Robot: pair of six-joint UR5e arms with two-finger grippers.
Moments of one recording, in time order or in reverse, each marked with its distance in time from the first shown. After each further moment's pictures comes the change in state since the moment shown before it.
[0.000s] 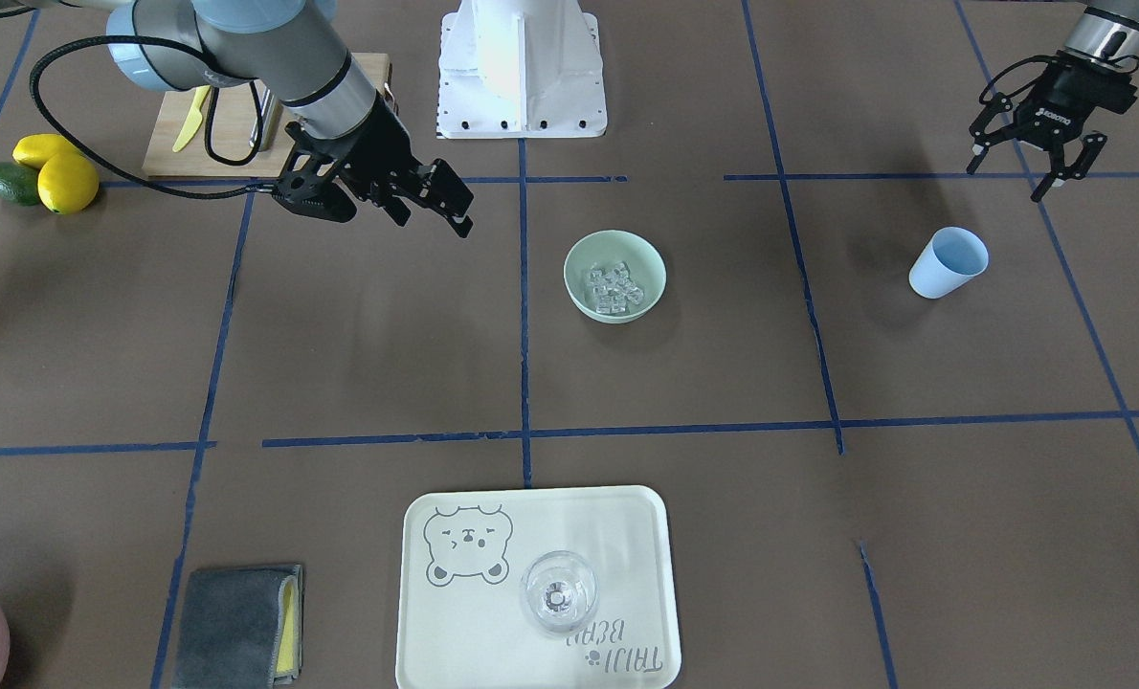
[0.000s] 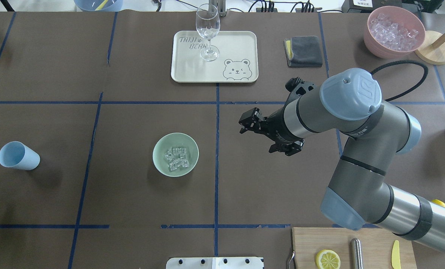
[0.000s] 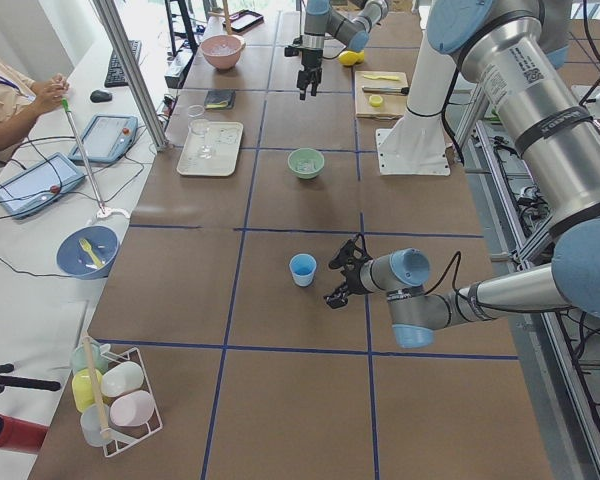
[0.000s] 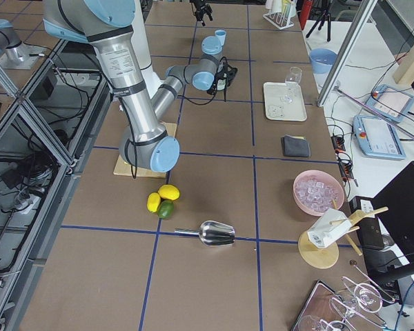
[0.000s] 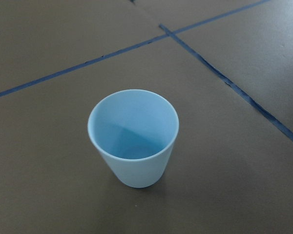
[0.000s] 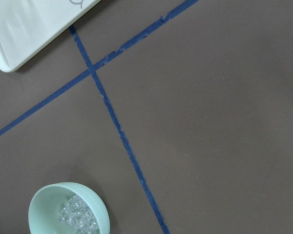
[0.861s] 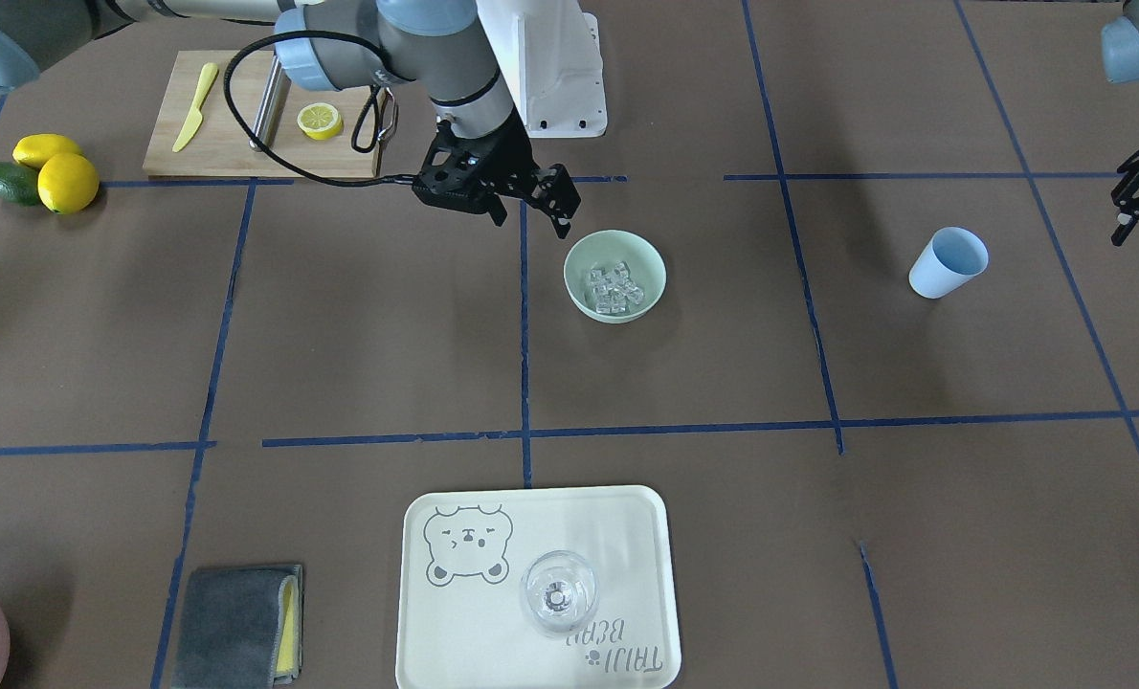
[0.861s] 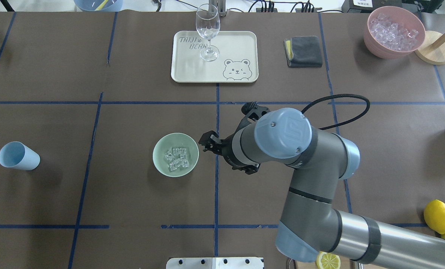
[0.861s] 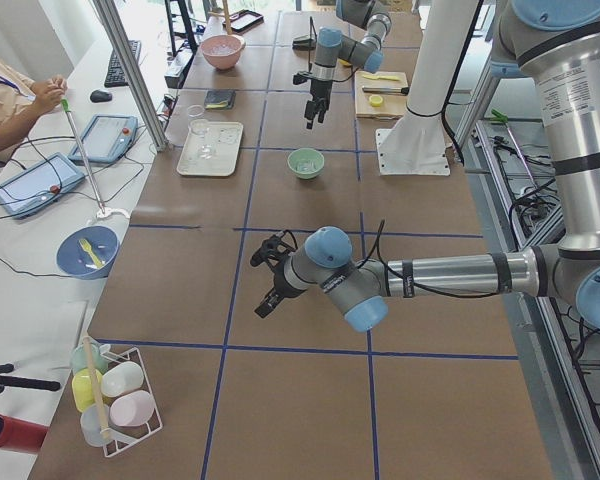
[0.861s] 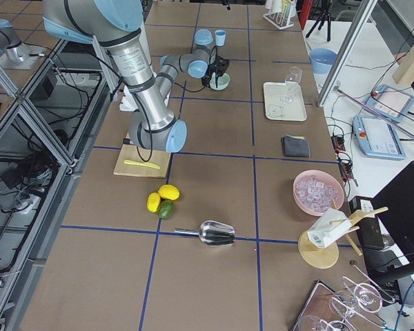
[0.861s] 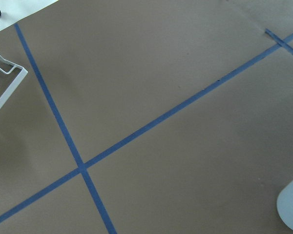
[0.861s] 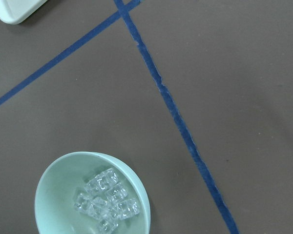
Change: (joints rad) left arm -0.646 -0.325 -0.030 0.717 -0.463 0.486; right arm -0.165 0.263 -0.227 -0.114 -0.203 0.059
